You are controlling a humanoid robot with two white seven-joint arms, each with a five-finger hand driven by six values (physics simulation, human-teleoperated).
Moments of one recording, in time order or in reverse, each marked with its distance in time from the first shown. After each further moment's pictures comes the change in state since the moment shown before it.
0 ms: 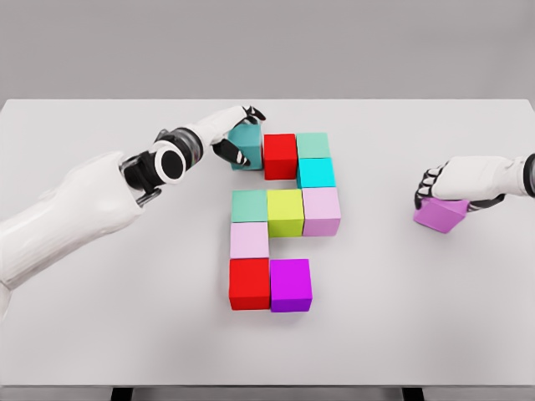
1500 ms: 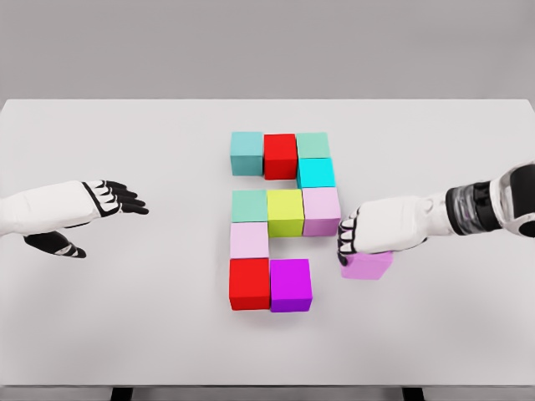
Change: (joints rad) left arm 0.114 0.888 -0.085 -0.367 -0.367 -1.046 -0.029; right arm -0.095 0.051 0.222 -0.313 -0.099 -0.001 0.001
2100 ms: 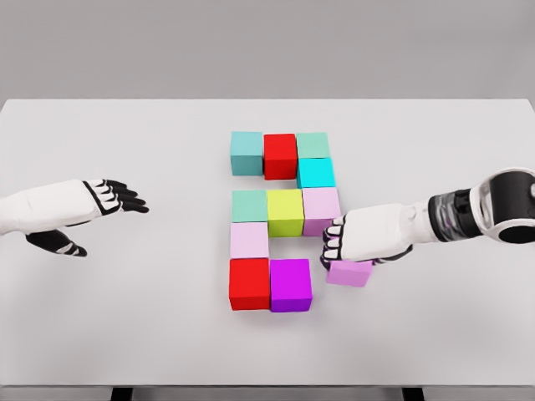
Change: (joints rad) left arm 0.002 -0.014 0.001 0.023 0.000 0.000 0.000; right arm -0.040 0.030 0.086 -0.002 0.017 0.036 -0.036
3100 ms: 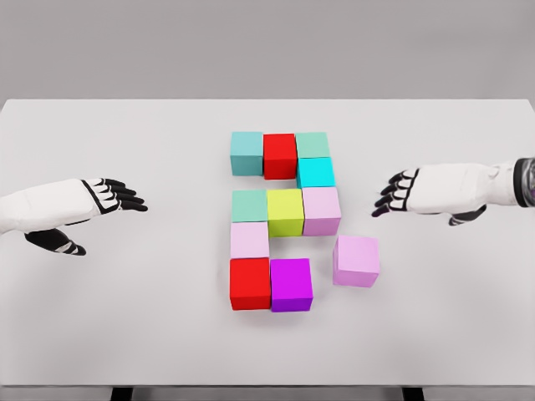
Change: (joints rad) left arm 0.000 -0.002 0.000 0.008 0.000 0.000 0.000; right arm 0.094 -0.146 -0.242 0.106 -0.068 -0.036 0.035
